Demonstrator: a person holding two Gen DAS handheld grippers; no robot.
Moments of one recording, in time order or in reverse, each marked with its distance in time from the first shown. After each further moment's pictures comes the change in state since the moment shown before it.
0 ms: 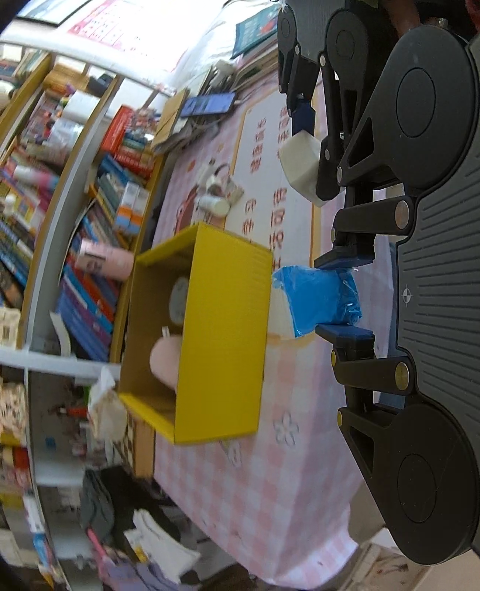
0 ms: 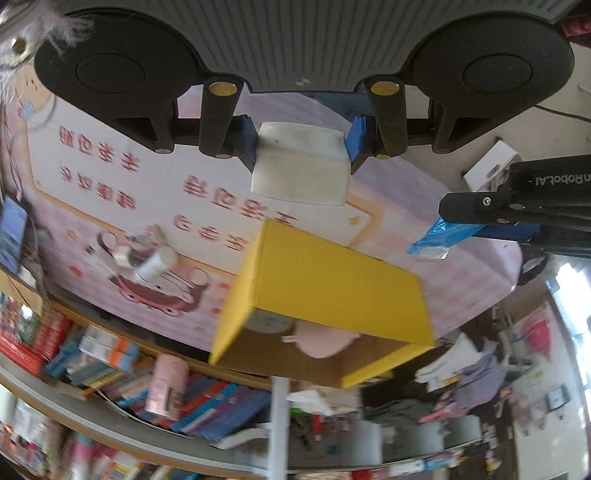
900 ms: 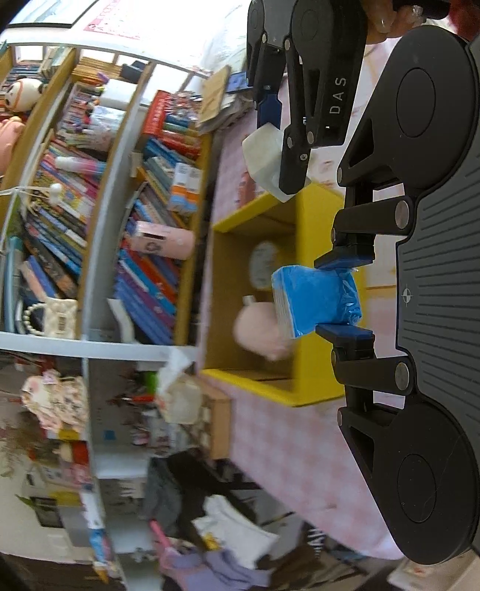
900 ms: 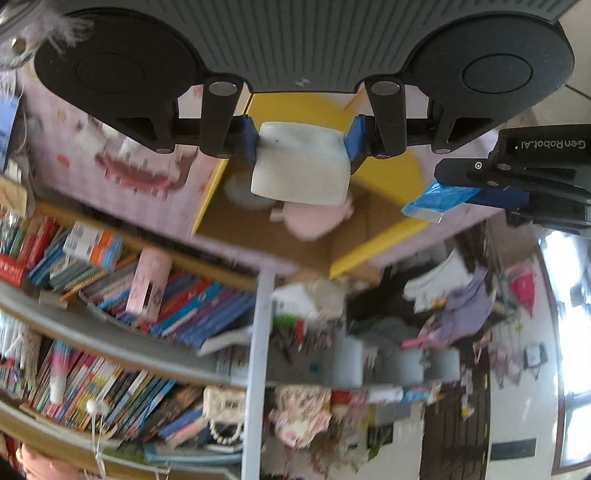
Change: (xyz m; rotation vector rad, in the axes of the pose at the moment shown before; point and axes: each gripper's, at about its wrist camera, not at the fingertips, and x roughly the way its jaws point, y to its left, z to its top) left arm 0.009 0.024 0.088 0.084 -0.162 0.050; right arm 0.014 -0.012 0.100 -0.051 -0.275 0.014
